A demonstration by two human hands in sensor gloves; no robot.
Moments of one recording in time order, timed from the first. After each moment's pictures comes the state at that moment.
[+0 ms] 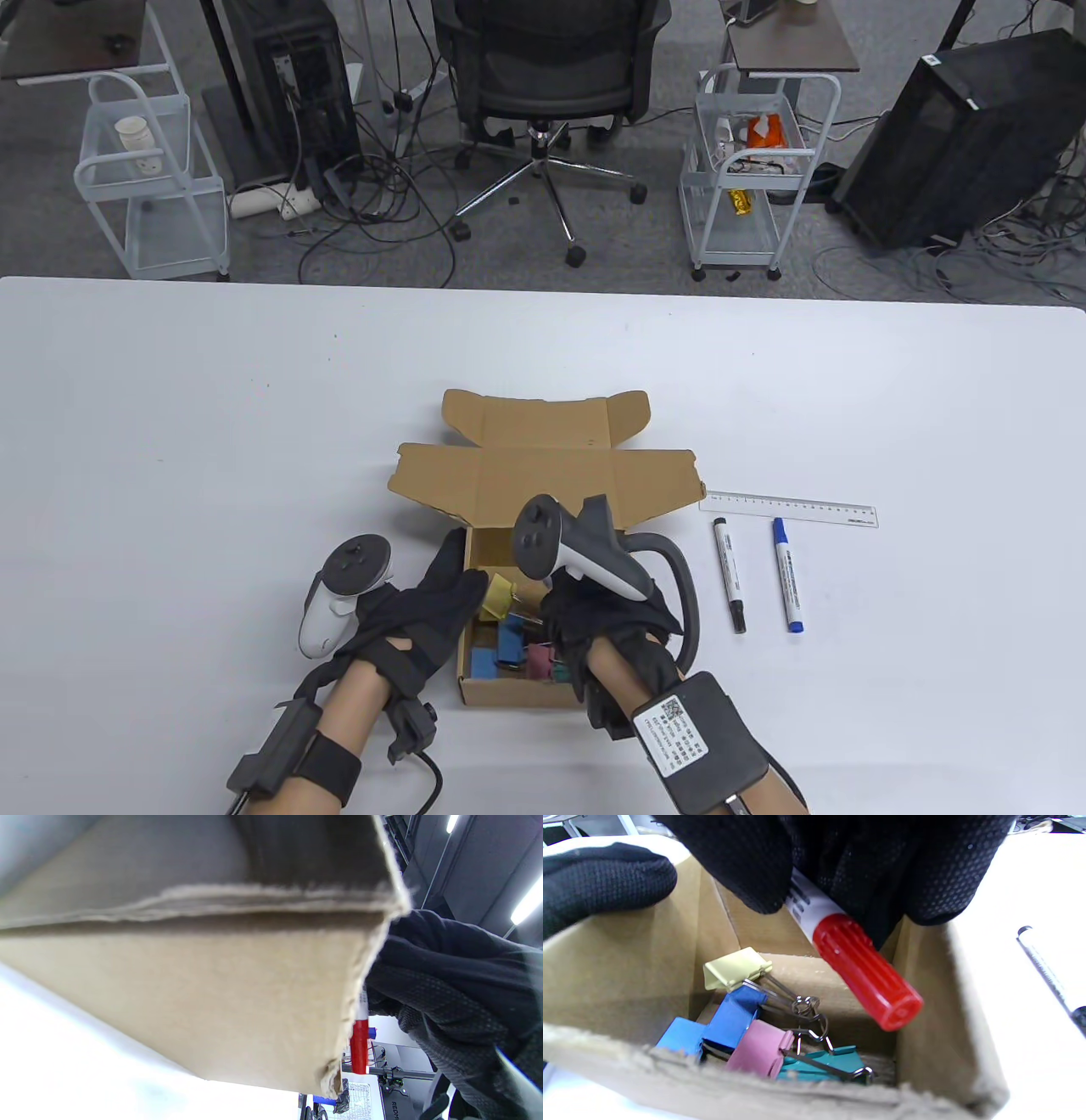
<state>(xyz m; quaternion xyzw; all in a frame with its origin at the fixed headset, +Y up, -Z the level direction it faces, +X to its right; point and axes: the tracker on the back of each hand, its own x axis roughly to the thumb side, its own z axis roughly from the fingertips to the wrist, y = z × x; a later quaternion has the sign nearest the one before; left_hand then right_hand) -0.174 -0.752 -0.287 -0.31 -0.15 0.61 0.72 0.029 -0.617 -0.285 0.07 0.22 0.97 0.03</state>
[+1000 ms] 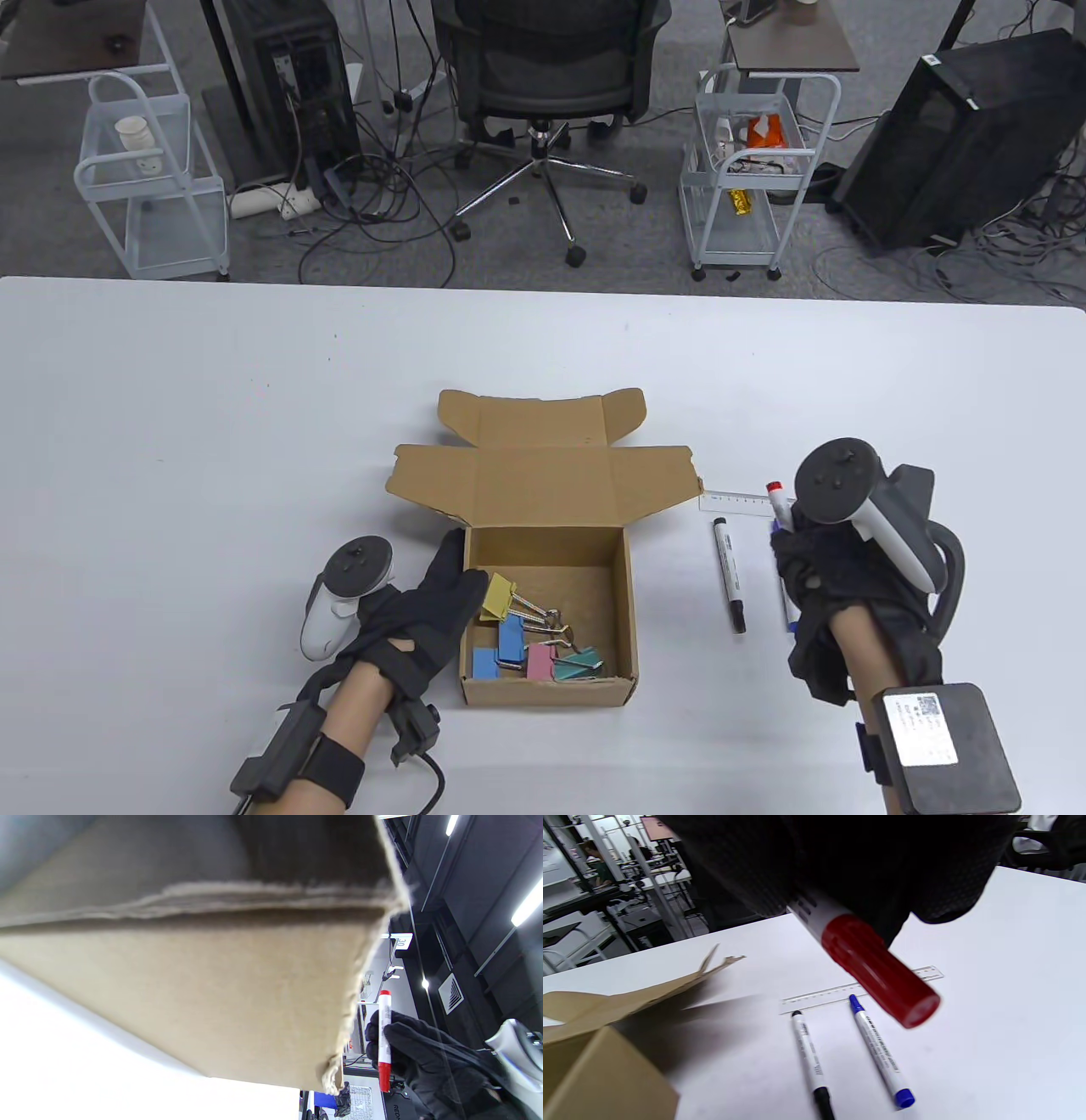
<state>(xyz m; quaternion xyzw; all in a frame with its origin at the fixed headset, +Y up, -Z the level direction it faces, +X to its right) -0.173 -0.752 -0.286 -0.30 -0.15 0.61 0.72 0.246 -0.574 -0.296 -0.14 0.12 0.98 0.12</state>
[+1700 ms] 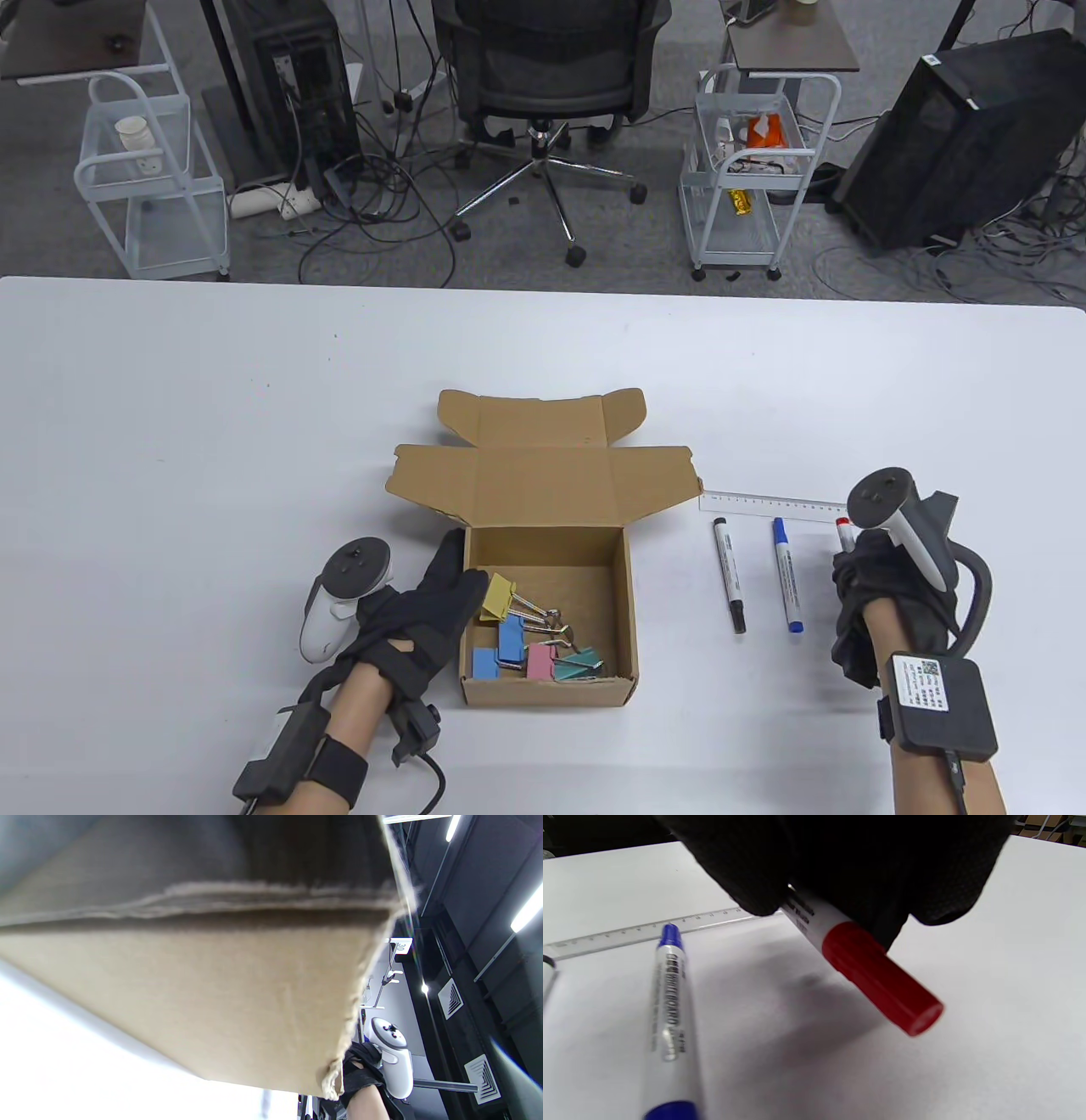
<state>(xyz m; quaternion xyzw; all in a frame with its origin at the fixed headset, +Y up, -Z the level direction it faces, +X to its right) -0.174 -0.753 -0.285 -0.30 -0.14 0.61 0.72 0.325 -0.687 -0.336 -0.25 0.16 0.95 0.06</state>
